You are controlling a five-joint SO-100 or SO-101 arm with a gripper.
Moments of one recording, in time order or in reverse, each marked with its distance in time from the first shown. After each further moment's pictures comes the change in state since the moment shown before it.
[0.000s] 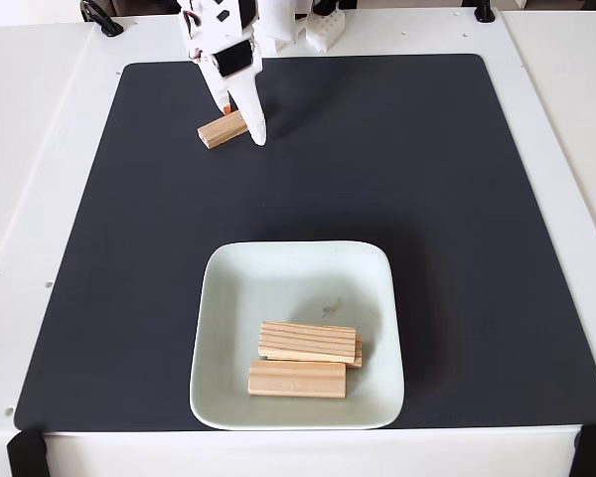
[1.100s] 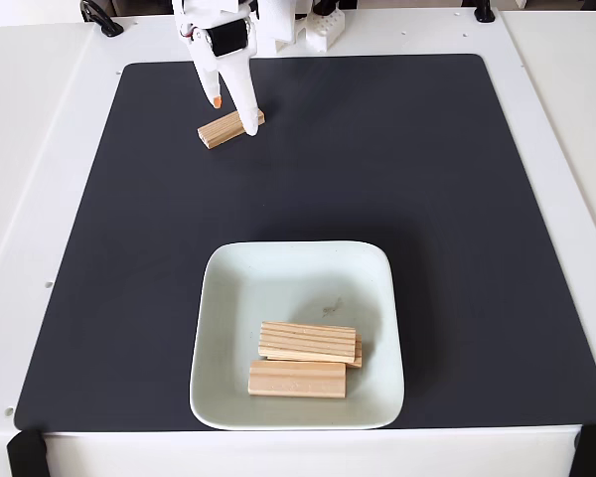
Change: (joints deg) arm 0.1 6.2 -2.1 3.9 0.0
